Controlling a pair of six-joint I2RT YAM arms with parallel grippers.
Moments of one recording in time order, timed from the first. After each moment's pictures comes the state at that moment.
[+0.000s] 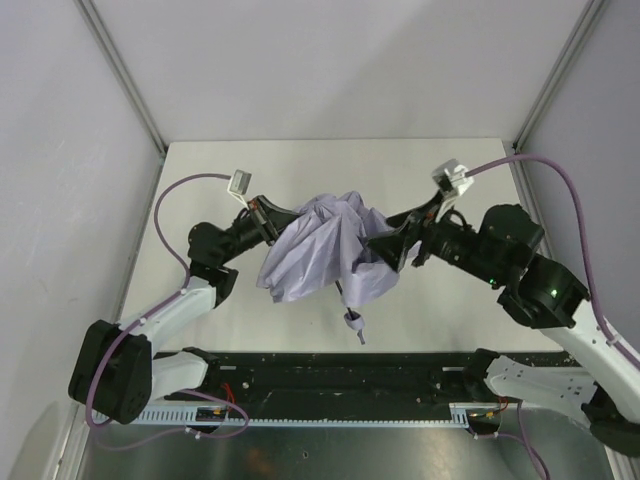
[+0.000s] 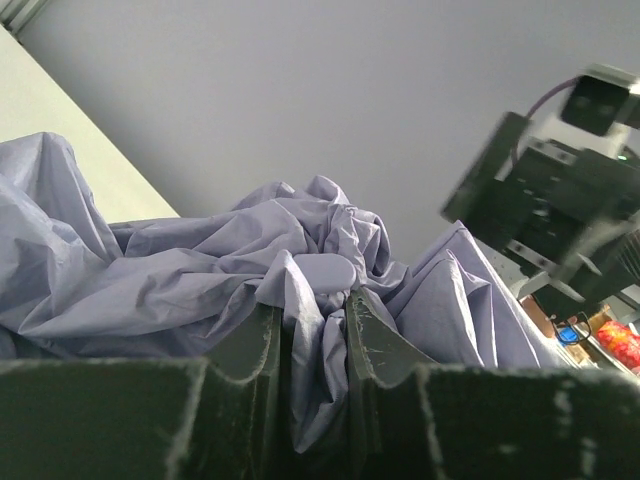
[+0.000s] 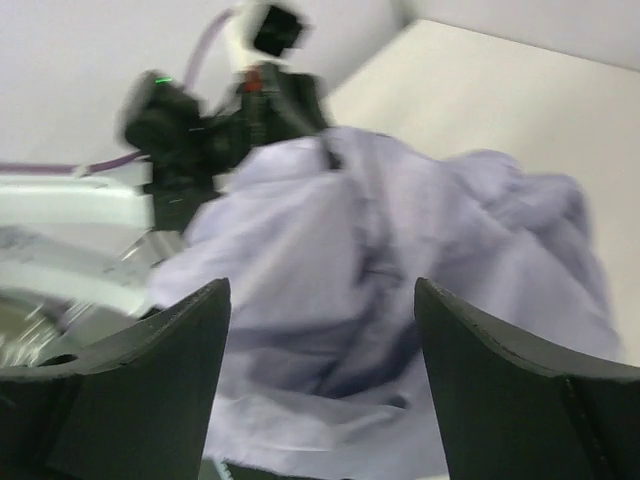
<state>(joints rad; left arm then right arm) -0.38 1.17 0.57 1.01 0.72 -1.23 0.94 0.91 1.32 -0.47 -0.08 0.34</state>
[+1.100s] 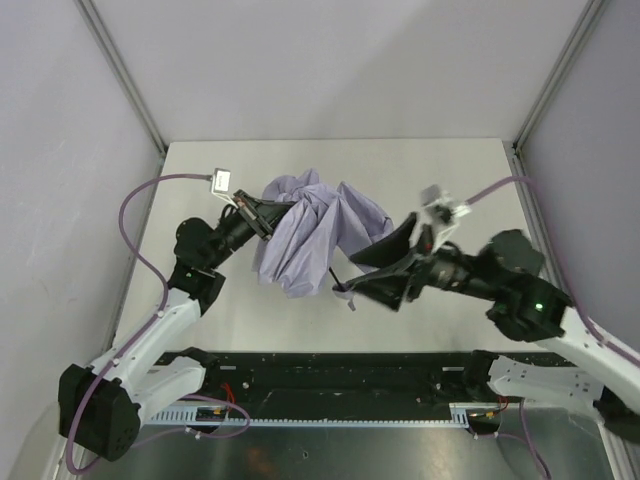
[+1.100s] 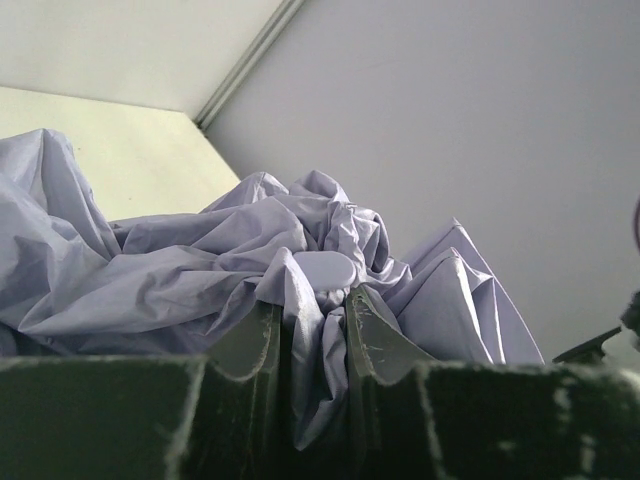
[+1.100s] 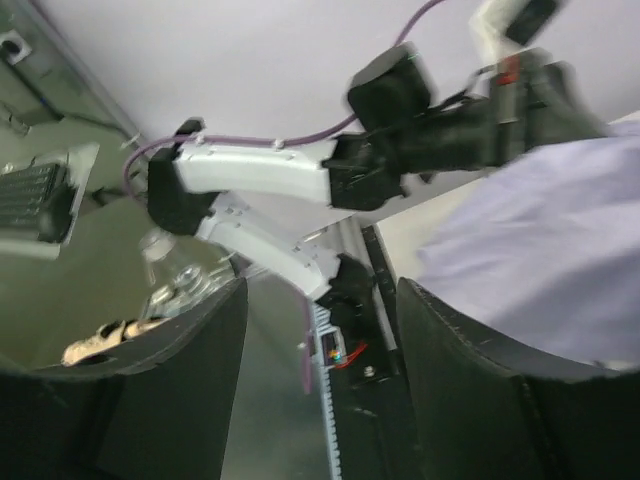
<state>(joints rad) -0.38 0.96 0.63 0.59 0.47 -0.89 0.93 0.77 1.10 -0.14 -0.38 0.49</state>
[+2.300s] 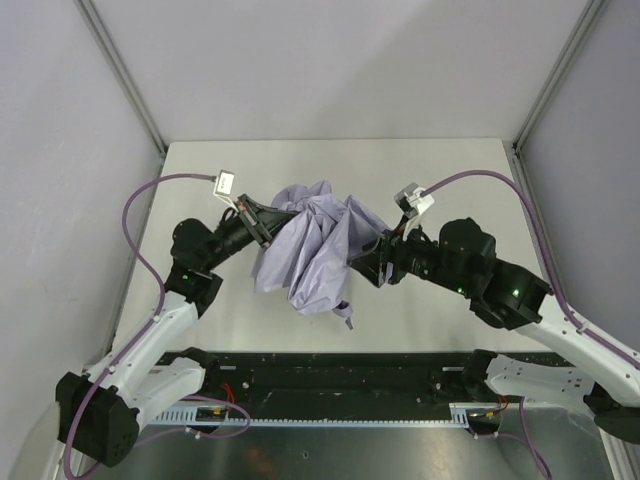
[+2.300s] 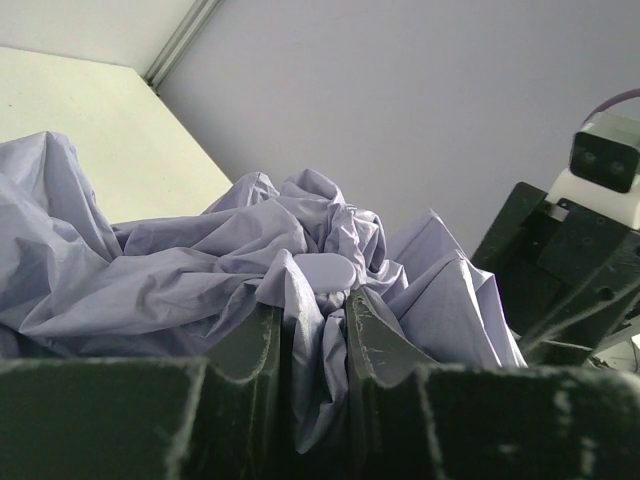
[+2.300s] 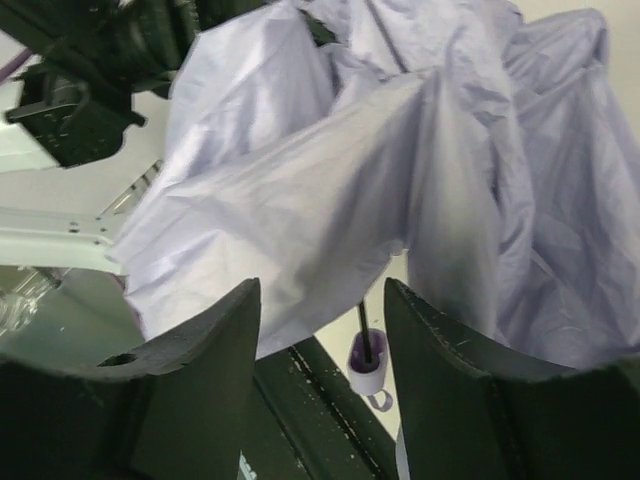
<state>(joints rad) -0.38 0.93 0.65 0.52 0.58 -0.92 0.97 0.90 1.13 -0.41 -0.05 0.38</state>
